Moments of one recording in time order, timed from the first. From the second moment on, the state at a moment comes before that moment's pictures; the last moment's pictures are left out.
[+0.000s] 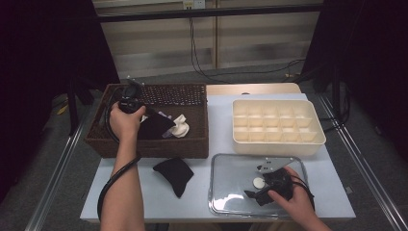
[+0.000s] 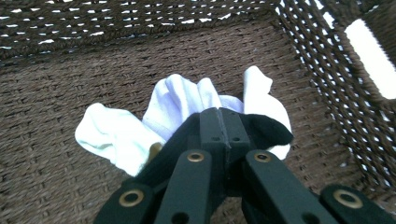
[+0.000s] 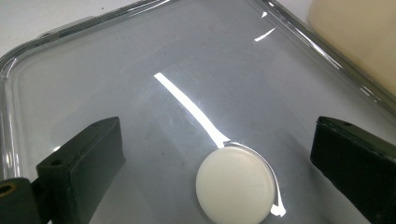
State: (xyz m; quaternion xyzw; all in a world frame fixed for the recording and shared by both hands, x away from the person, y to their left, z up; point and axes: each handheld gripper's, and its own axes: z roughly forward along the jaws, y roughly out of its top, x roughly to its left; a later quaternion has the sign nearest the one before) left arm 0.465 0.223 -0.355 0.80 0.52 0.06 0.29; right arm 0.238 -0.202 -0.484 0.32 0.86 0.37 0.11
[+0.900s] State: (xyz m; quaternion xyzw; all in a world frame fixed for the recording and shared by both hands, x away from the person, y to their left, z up) left arm 0.427 0.237 -0.288 0.80 0.51 0.05 0.32; right arm 0.237 -0.201 -0.484 0.32 0.86 0.37 0.11
